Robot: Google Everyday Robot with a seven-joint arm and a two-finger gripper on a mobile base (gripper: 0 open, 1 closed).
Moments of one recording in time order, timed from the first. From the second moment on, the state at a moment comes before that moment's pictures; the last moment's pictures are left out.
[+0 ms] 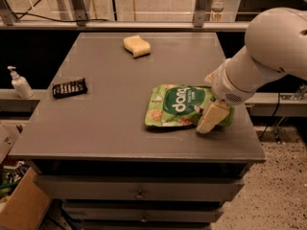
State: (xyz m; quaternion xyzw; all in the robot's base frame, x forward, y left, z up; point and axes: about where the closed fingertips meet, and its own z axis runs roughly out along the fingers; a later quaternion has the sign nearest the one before) arm 0.533 -0.152 0.831 -0.61 0.76 -0.01 0.23
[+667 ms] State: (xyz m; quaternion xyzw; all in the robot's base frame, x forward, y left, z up) arm 0.546 -0.155 0.840 -0.60 0.77 -0.01 0.22
